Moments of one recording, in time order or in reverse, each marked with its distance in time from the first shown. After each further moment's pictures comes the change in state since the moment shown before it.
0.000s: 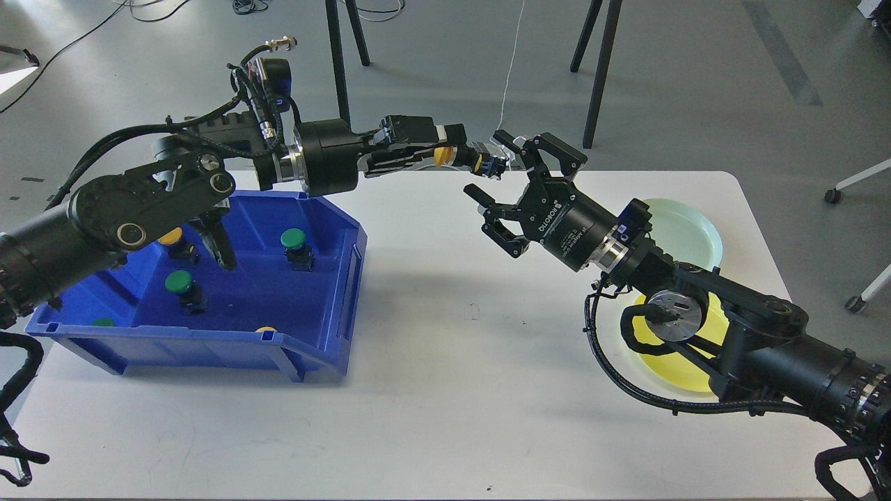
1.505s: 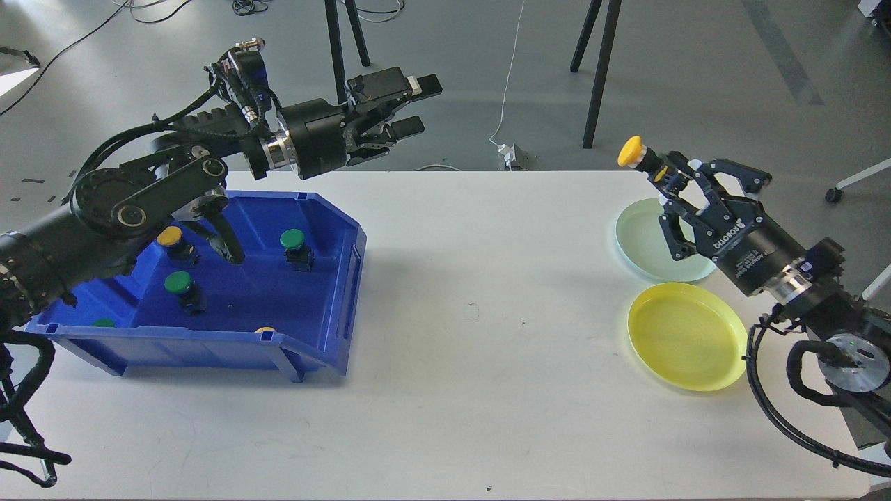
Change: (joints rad) left arm 0.004 -0.042 -0.001 0.126 -0.207 0.000 0.000; right arm -0.416 -0.478 0.312 0.183 0.006 0.000 -0.004
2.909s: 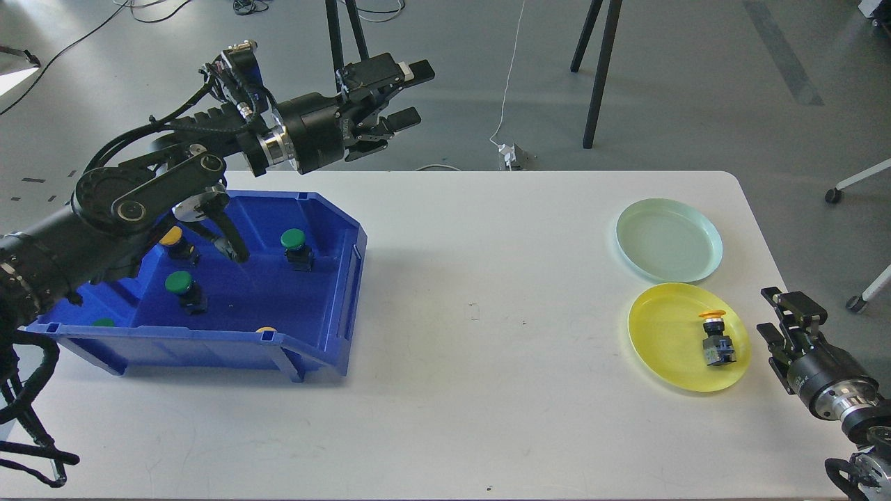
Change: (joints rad) left arm 0.001 -0.009 0.001 0.029 -0.090 0.000 0.000; right arm -0.196 -0.008 -0.102 -0.055 -0.328 -0.673 0.003
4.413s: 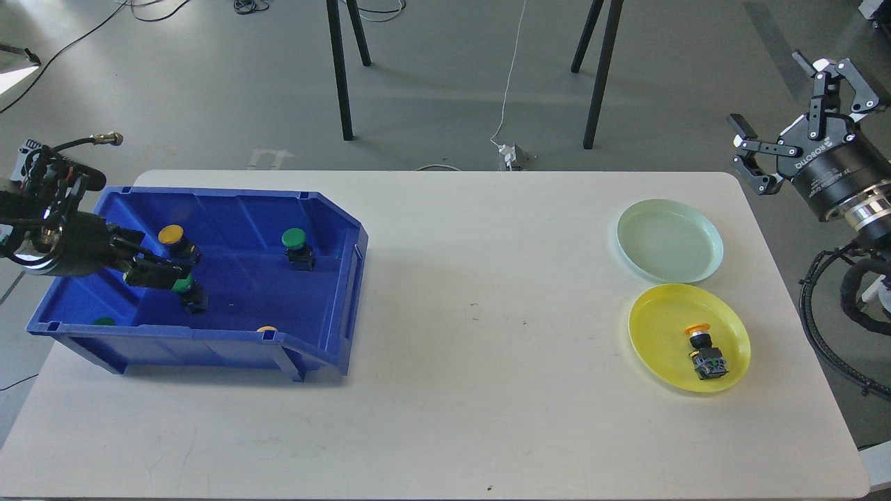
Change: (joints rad) left arm 0.110 0.539 0.131 -0.163 1.268 0.000 0.000; right arm 0.315 0.051 0.379 0.033 0.279 0.491 -0.166
